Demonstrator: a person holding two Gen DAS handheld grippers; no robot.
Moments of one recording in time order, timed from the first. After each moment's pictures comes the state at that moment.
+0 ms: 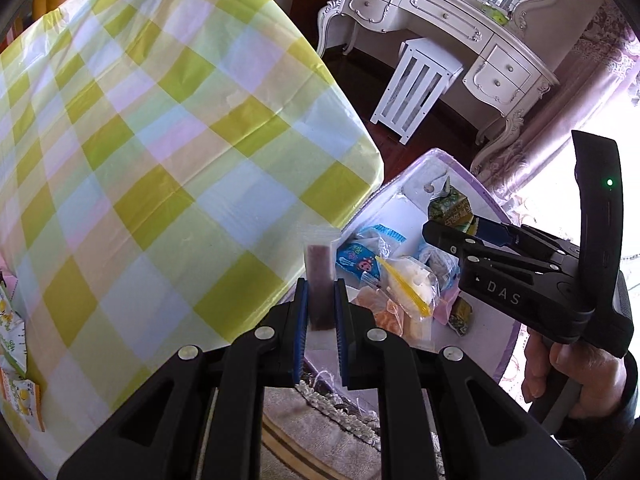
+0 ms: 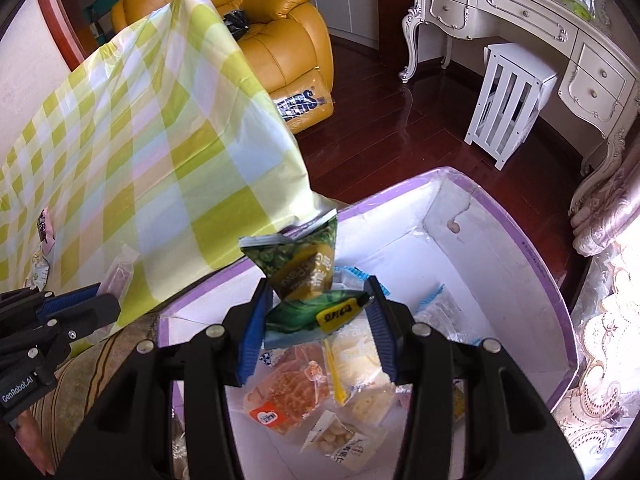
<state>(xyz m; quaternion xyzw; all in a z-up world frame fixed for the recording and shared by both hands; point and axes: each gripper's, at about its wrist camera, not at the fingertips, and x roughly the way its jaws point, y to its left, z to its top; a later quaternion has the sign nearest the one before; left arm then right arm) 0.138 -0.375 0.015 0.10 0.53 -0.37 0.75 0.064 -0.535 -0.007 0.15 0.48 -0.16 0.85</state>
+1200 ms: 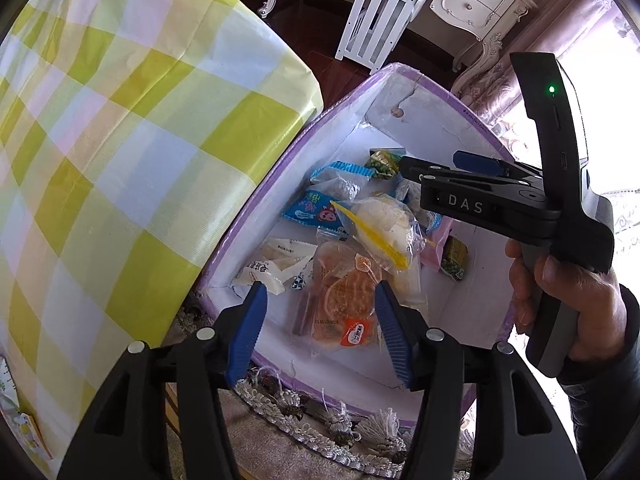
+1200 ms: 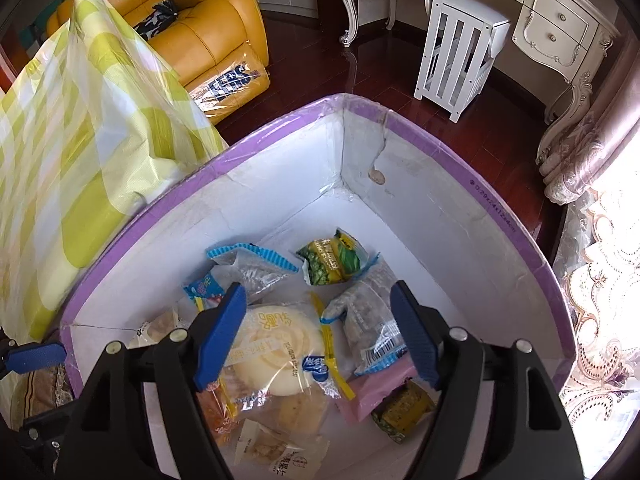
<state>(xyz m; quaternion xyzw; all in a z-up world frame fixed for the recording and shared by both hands) 0.116 -0.424 -0.022 0.18 0.58 -0.41 0.69 0.054 -0.593 -0.056 0.18 0.51 -0.23 0.81</state>
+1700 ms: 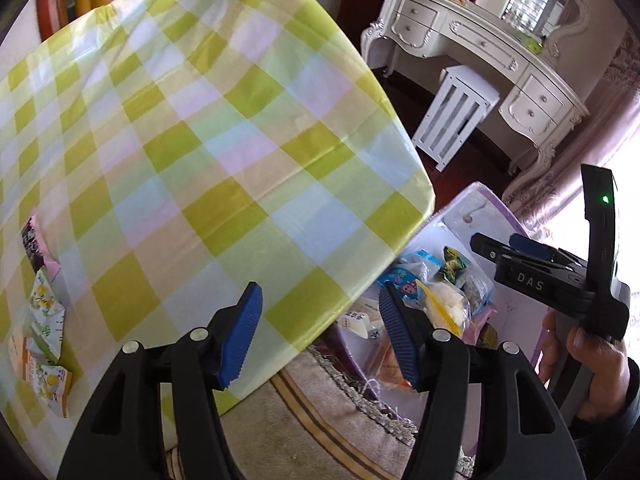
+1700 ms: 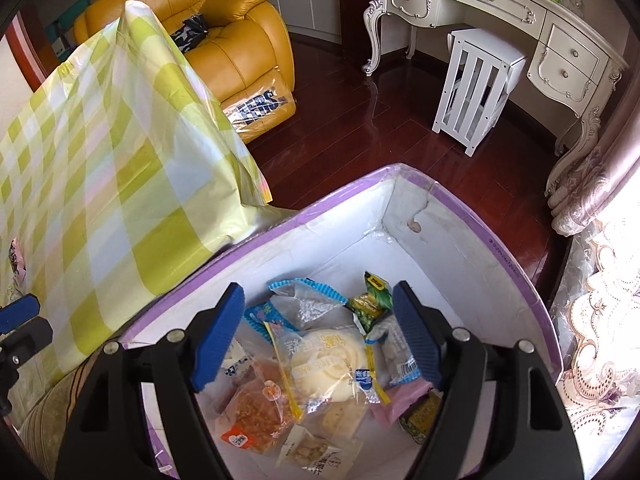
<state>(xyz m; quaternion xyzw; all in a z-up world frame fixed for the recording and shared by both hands) 0.157 -0.335 0.033 0.07 0.51 -0.29 0.81 0.072 -0.554 -0.007 0.16 0.47 -0.21 0.84</state>
